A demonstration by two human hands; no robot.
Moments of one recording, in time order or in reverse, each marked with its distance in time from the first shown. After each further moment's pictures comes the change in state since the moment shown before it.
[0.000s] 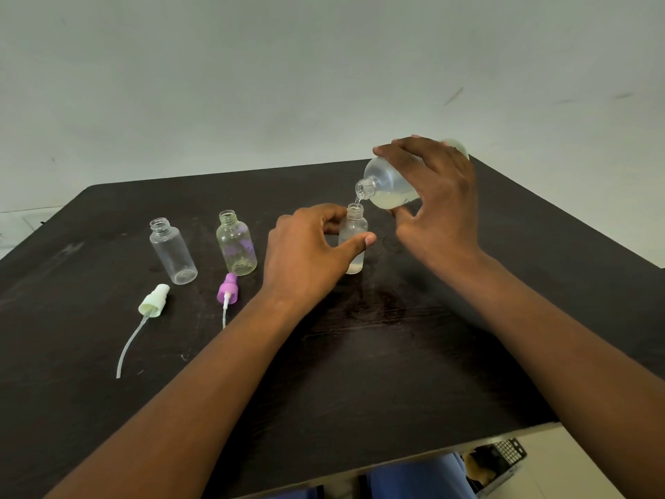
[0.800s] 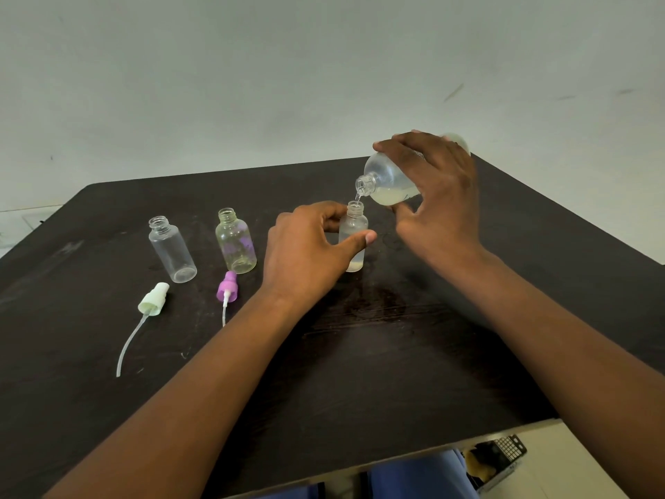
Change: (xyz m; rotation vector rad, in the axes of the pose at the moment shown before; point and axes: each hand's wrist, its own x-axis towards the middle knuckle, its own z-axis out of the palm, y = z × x) left_hand 0.000 0.001 0.000 -0.013 -0.005 -0.008; right_hand 0.001 0.001 -0.001 0.004 0.004 -0.005
